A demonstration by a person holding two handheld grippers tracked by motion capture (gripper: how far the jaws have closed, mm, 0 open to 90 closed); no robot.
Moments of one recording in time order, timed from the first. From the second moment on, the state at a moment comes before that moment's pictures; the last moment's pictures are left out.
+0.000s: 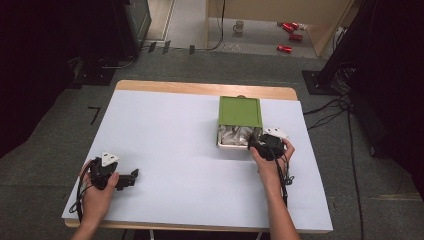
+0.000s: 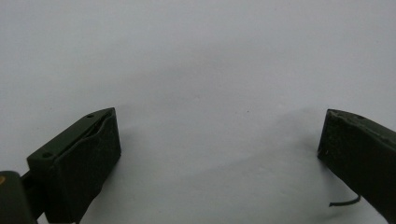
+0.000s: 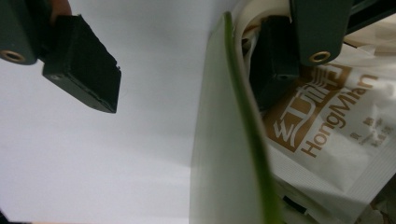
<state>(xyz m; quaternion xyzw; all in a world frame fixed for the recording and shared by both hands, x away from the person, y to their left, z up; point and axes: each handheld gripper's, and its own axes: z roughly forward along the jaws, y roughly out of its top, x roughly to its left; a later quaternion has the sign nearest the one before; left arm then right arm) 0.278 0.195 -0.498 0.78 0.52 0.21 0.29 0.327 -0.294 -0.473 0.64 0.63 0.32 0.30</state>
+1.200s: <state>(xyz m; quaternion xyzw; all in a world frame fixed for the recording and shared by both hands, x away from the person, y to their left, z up) 0.278 0.195 -0.498 0.78 0.52 0.21 0.29 0.279 -0.293 -0.446 0.59 0.64 0.38 0.32</state>
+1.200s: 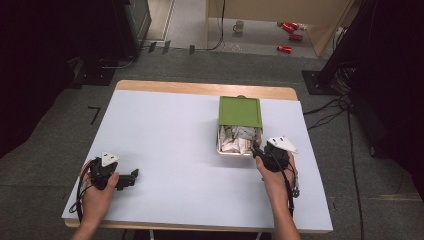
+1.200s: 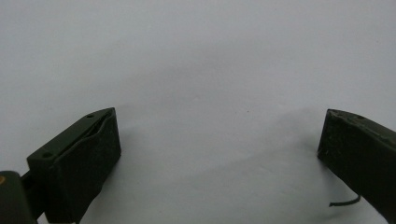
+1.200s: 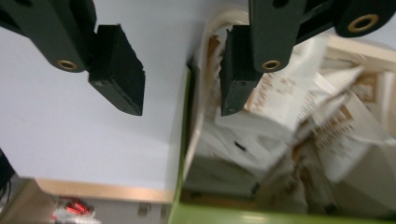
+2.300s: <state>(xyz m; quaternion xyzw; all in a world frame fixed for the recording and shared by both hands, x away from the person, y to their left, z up) 0.278 0.195 -0.498 0.78 0.52 0.21 0.29 0.275 -0.283 -0.431 0.63 0.60 0.40 0.30</state>
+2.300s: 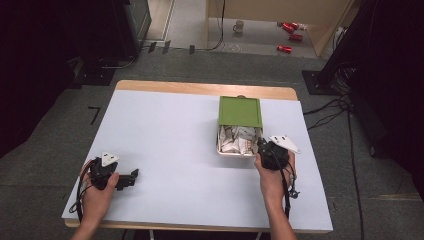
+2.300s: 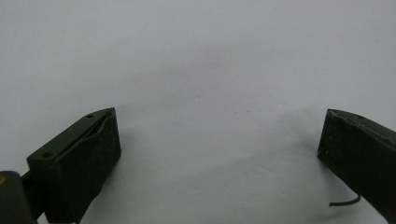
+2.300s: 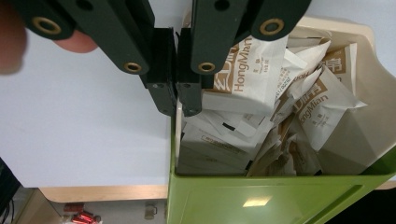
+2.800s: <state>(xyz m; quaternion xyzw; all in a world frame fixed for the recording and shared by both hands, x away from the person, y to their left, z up) 0.278 0.195 -0.498 0.78 0.52 0.21 0.29 0.264 -0.285 -0.427 0.63 0.60 0.40 0.29</state>
